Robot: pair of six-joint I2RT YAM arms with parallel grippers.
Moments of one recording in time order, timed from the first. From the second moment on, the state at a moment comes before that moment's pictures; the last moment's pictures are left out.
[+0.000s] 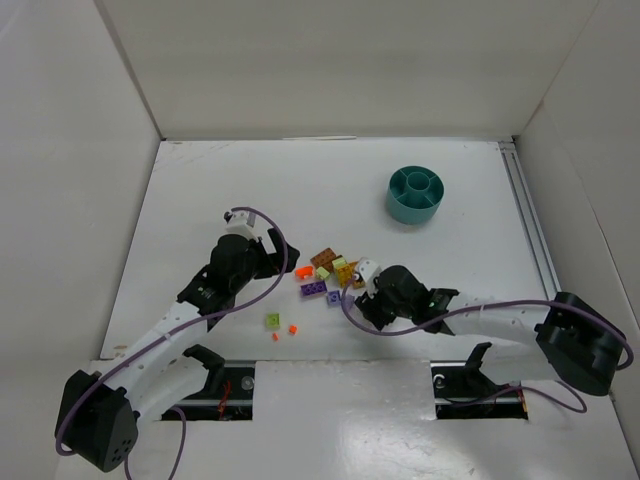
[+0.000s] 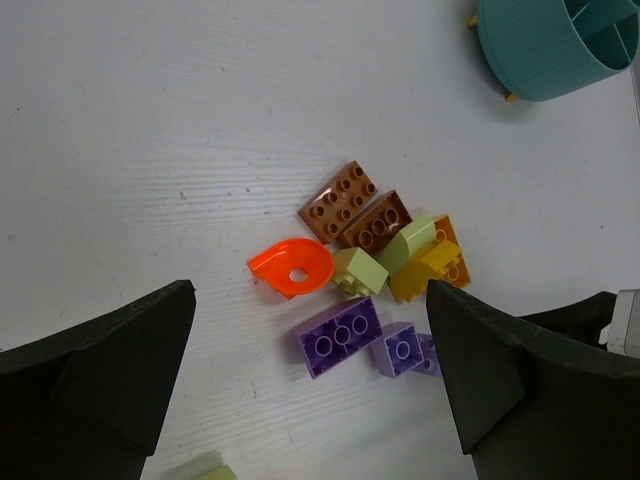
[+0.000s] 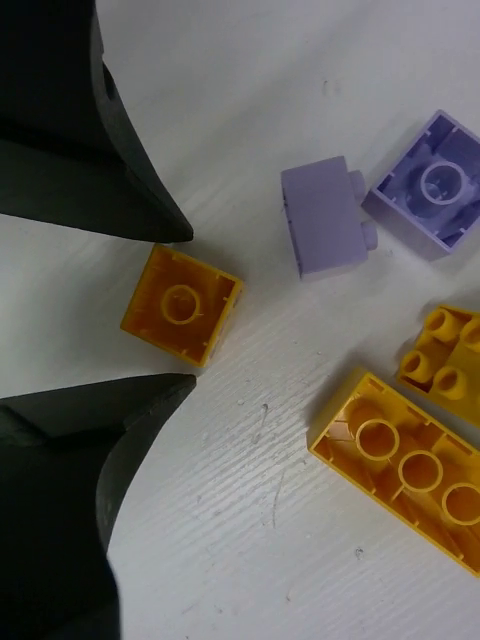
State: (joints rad) left arm -0.50 0.88 0.48 -0.07 -0.03 -0.61; right arm 0.92 1.25 0.46 -0.02 0.04 -0.01
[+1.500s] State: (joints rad) left arm -0.51 1.02 0.48 -0.05 0.04 -0.53; right arm 0.30 1.57 1.13 -0.22 0.11 -0.24
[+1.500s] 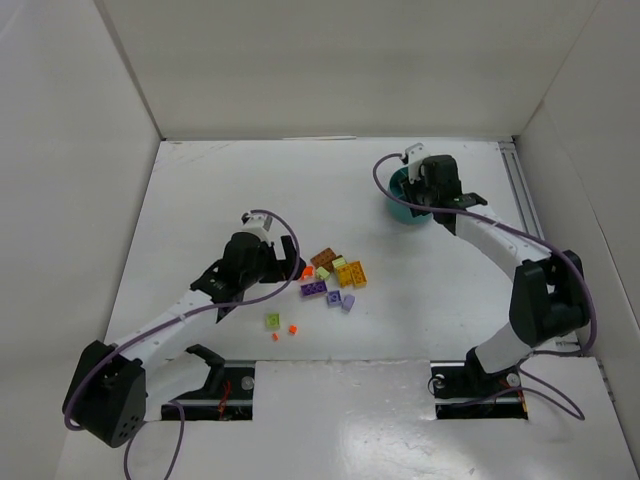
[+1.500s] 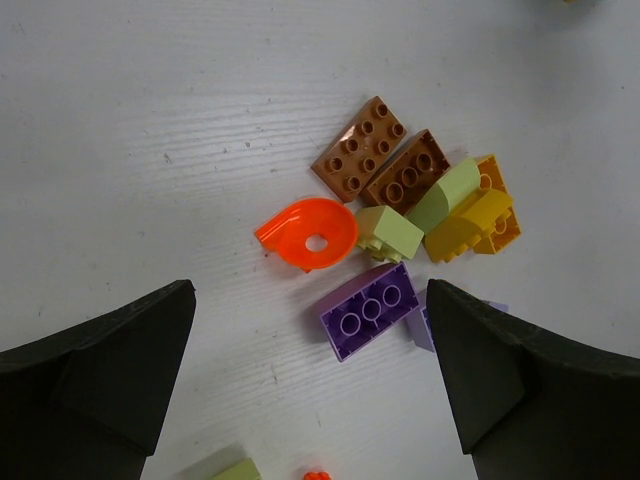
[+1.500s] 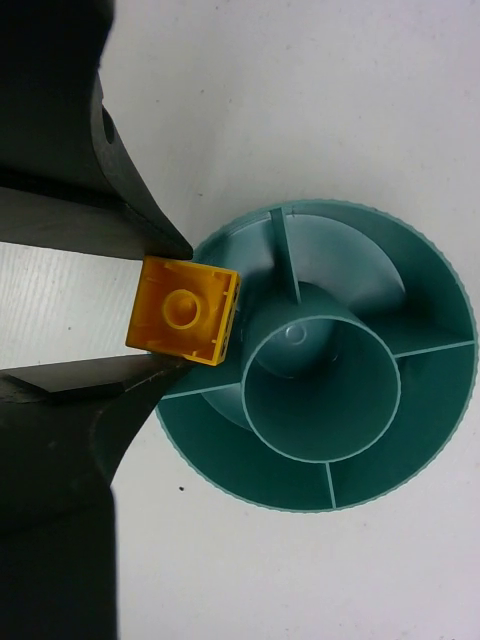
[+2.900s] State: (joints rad) left arm -0.60 1.00 0.49 -0.05 -0.01 -0.52; right arm 0.80 1.43 0.72 -0.07 0.06 -0.02
